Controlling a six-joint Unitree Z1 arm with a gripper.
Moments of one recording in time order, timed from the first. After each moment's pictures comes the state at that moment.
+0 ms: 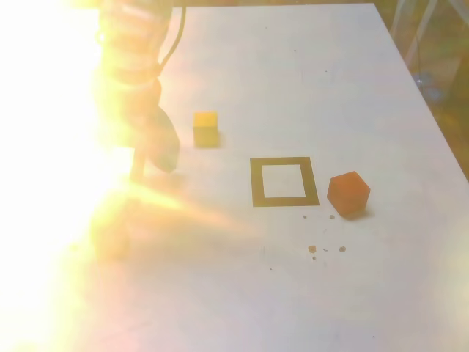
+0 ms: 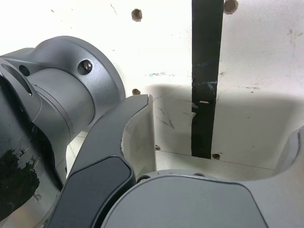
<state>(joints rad) -0.08 1.59 -0.78 1.05 -0.02 -0.07</state>
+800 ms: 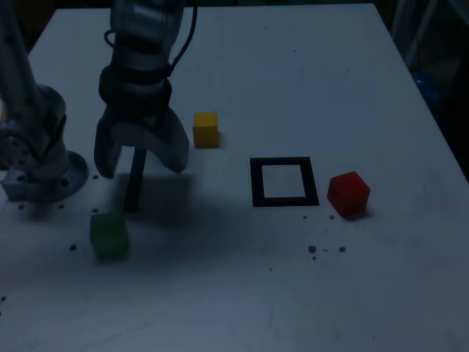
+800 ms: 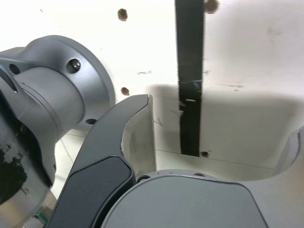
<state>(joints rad) -0.08 1.63 -0.83 1.06 -0.02 -0.07</state>
